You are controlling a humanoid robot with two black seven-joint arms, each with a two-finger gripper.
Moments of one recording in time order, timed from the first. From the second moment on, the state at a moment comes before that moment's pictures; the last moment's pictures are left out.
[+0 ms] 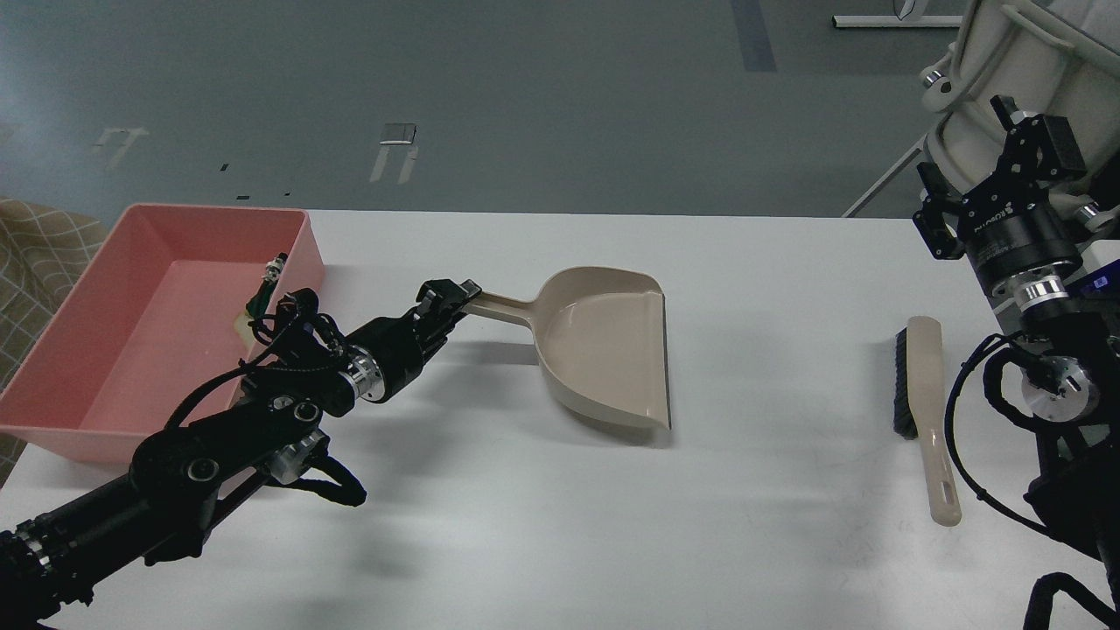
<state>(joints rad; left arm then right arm) -0.49 0.41 -0.61 -1.13 0.87 0.04 -0.13 0.51 -0.18 1.58 0.83 -0.97 0.44 0.27</state>
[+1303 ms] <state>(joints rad) -0.50 0.72 -0.98 -1.32 0.63 -0.09 -0.14 0.52 -0.20 1.61 0.95 -0.97 0.42 0.26</state>
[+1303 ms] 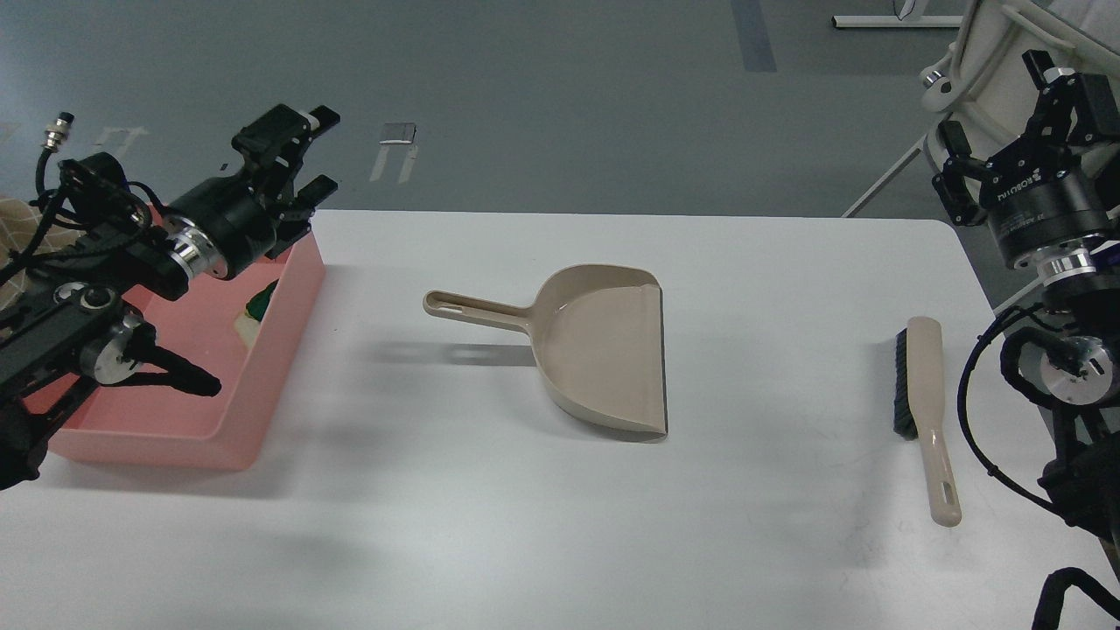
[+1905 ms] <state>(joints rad) -0.51 0.36 -1.29 -0.96 0.33 -0.13 -0.16 0.66 -0.12 1.60 0.93 -0.94 0.38 0.18</state>
